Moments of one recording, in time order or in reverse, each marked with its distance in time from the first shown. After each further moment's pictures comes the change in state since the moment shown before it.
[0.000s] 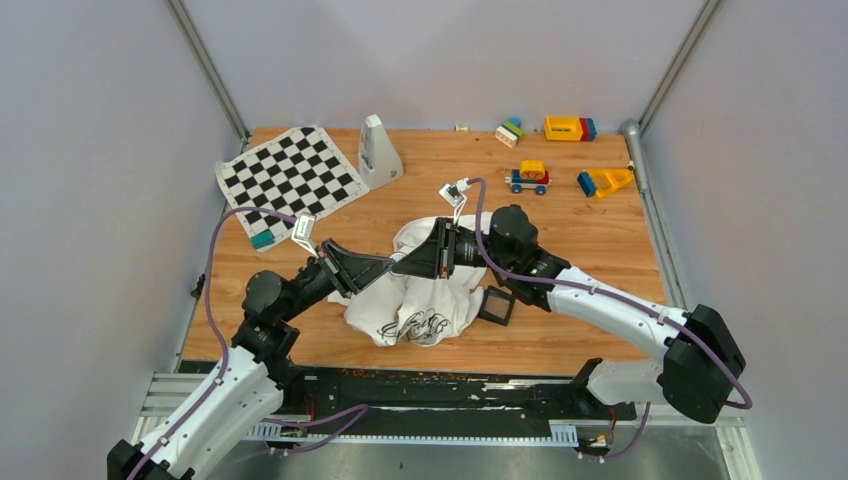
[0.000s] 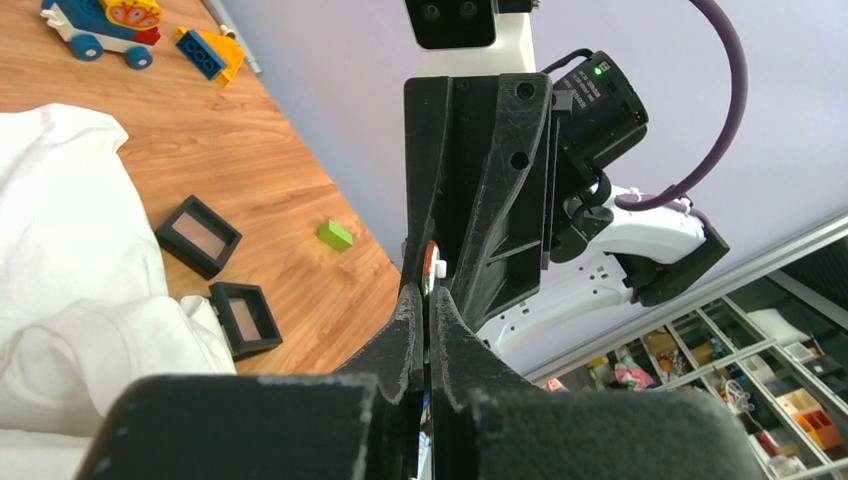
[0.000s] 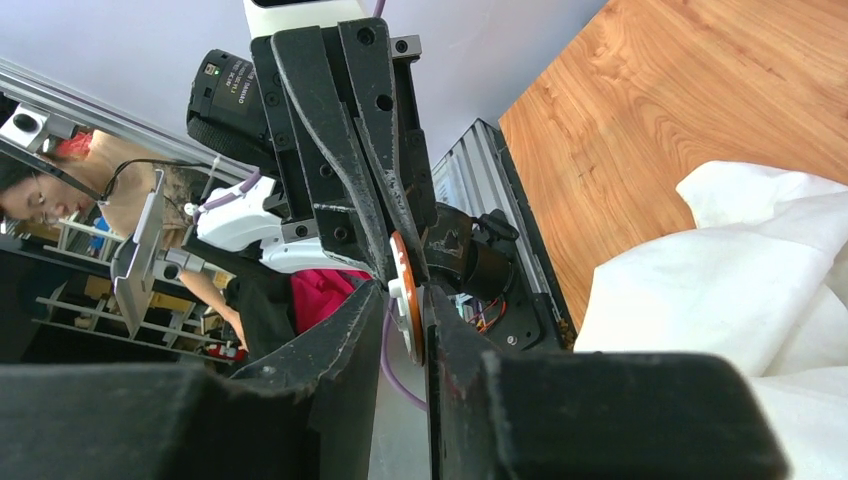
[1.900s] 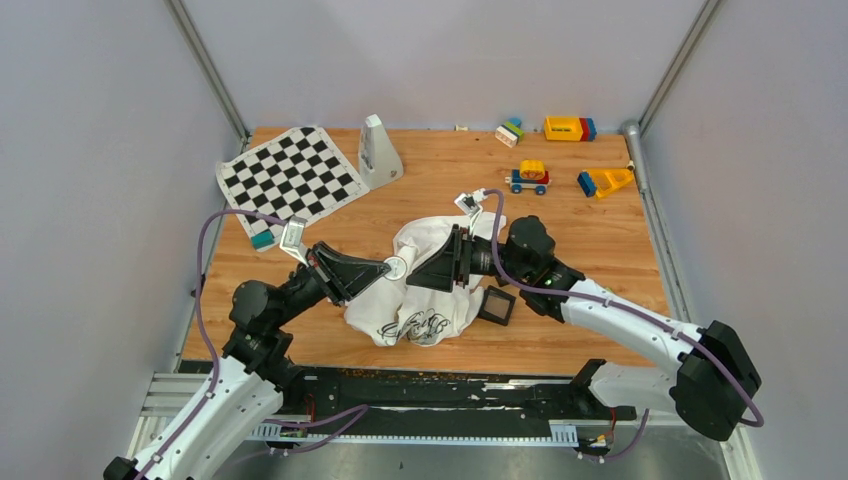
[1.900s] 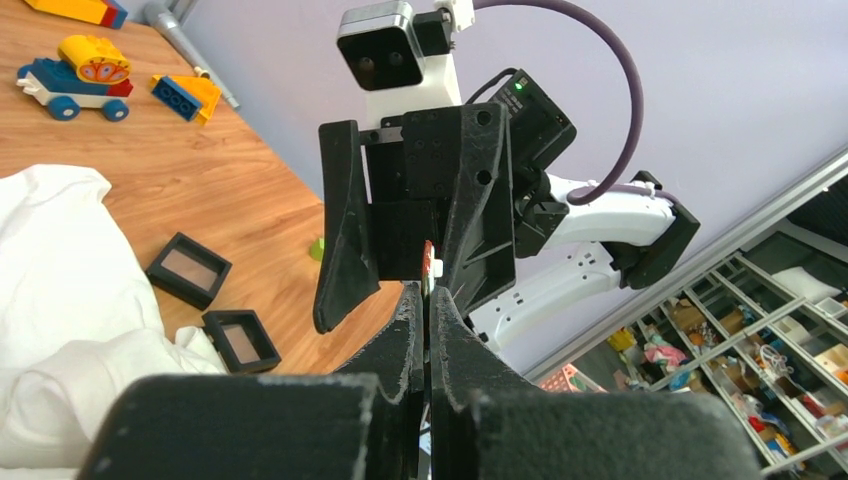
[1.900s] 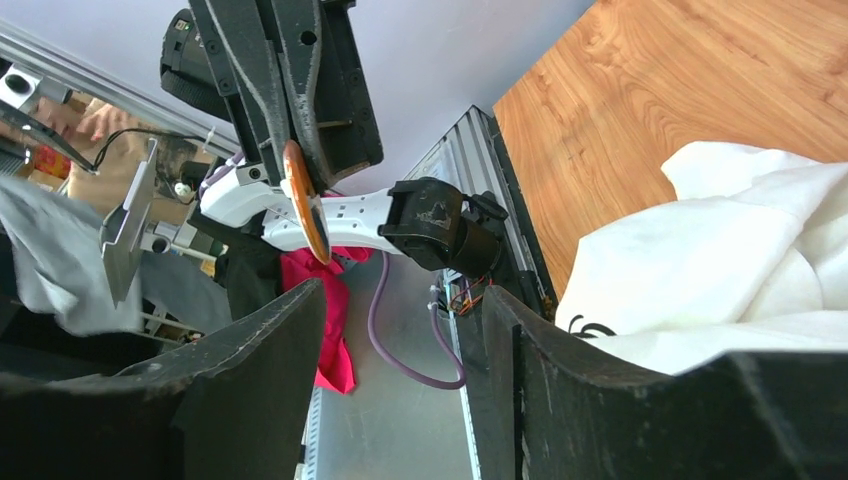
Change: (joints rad) left arm 0.000 -0.084 0.024 -0.030 0.030 0.072; right arm -0.040 -0.107 -0.126 0.039 -0.055 -0.023
